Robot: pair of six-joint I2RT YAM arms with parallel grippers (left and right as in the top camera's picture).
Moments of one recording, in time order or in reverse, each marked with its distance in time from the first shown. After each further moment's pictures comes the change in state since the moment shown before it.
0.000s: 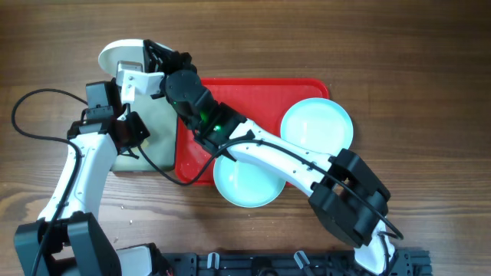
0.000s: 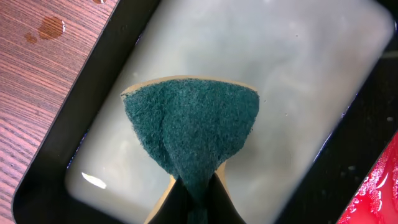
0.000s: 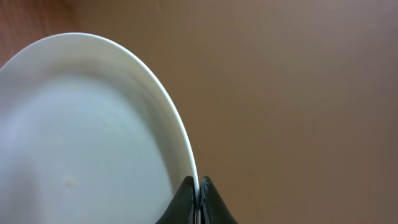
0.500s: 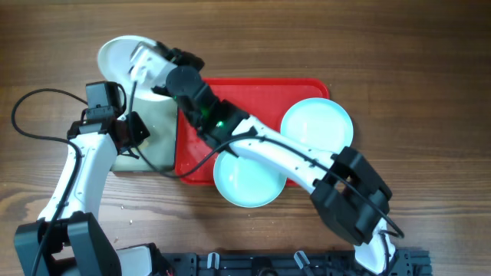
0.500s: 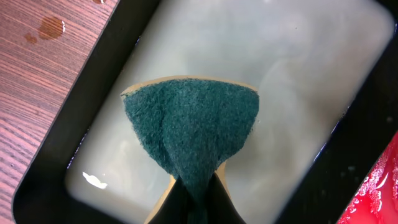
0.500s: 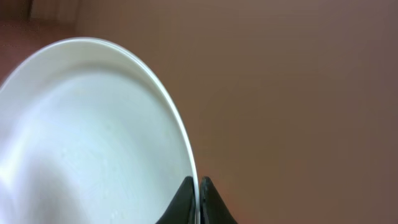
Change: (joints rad) left arm 0.000 0.000 0.000 0.000 0.000 0.000; right arm -0.035 0.000 0.005 -0.169 0.042 0.548
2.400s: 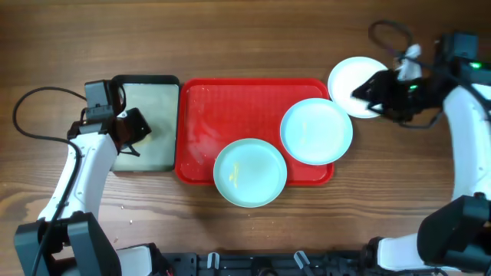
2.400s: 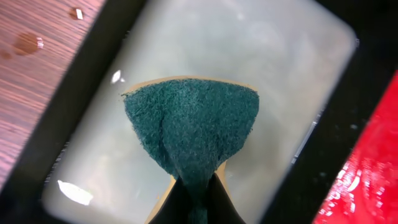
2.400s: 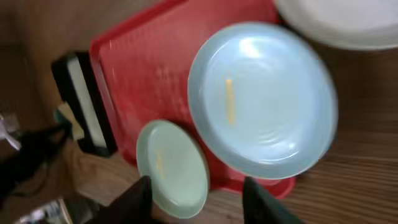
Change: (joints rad) left arm 0.000 0.000 -0.002 0.052 0.058 0.000; right arm -1.080 -0.441 -0.171 -1.494 -1.014 0.667
